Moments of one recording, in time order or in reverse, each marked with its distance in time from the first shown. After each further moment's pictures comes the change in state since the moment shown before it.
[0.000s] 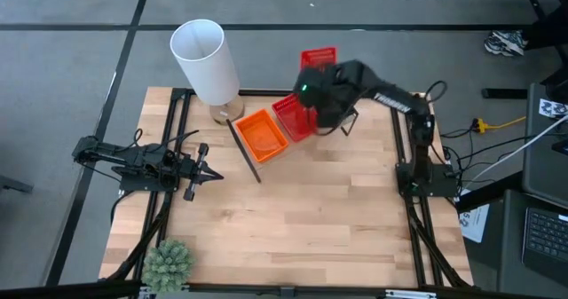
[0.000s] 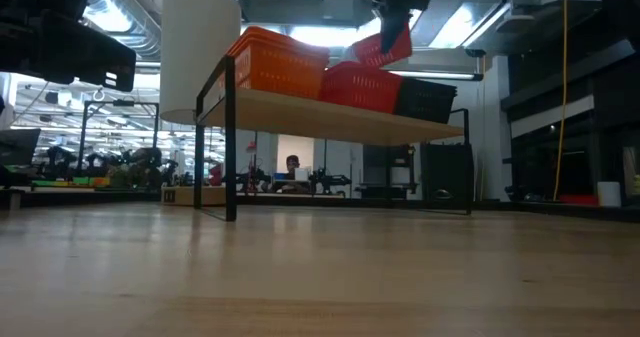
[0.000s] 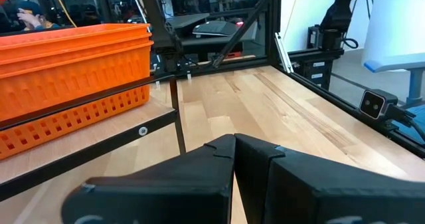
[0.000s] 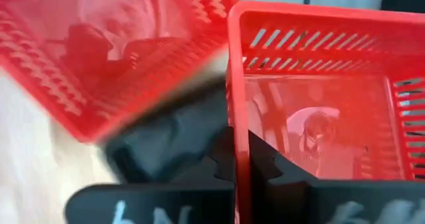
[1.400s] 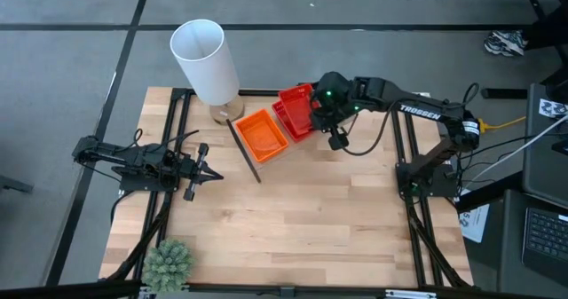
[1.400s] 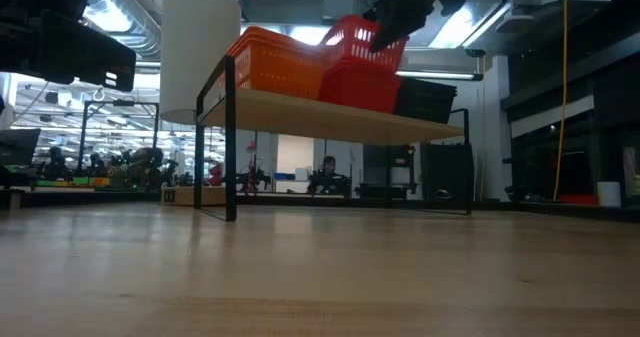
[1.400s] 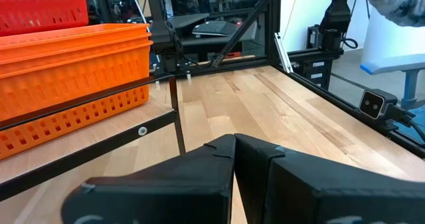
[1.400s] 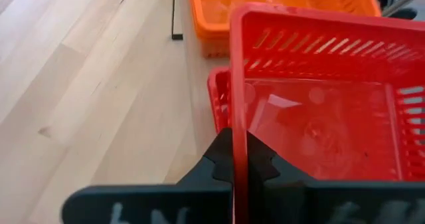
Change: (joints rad) left arm 0.000 0.000 0.000 0.000 0.001 0.000; right arm -0.041 -0.382 -0.723 0.635 -0.701 -0.298
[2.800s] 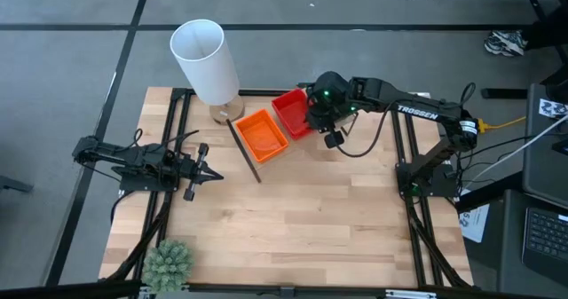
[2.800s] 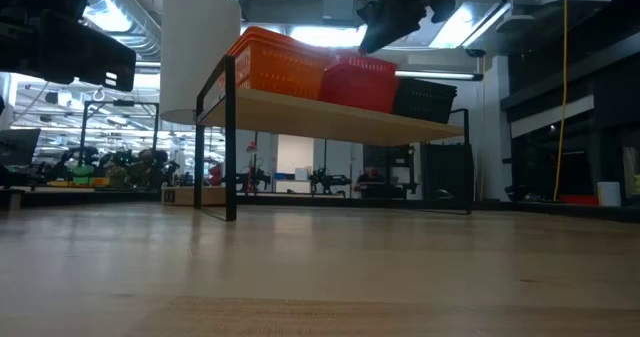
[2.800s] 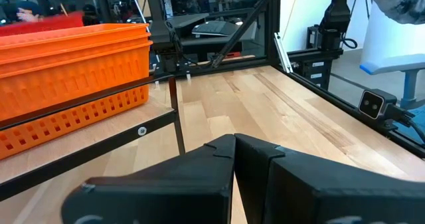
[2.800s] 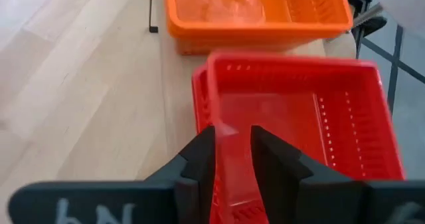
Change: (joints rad) left arm 0.000 0.000 0.000 0.000 0.002 0.000; right arm 0.008 0.019 0.011 0.051 0.080 -0.048
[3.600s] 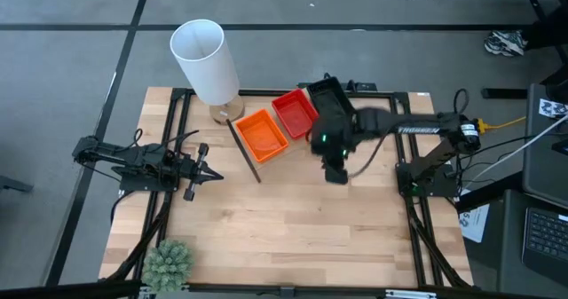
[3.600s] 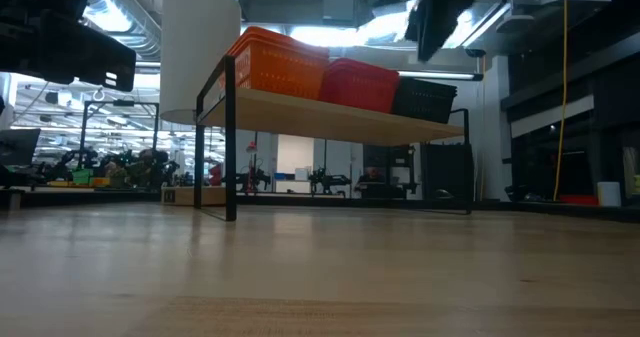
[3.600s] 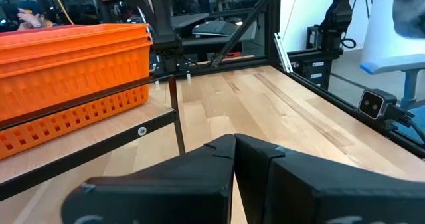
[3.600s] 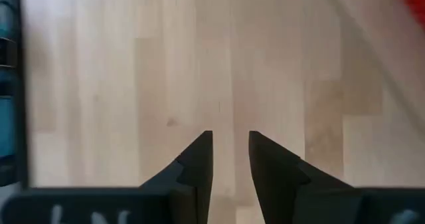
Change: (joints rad) left arm 0.000 0.000 0.000 0.000 0.000 0.000; right arm 0.271 -0.003 -0.047 -0.264 0.022 0.806
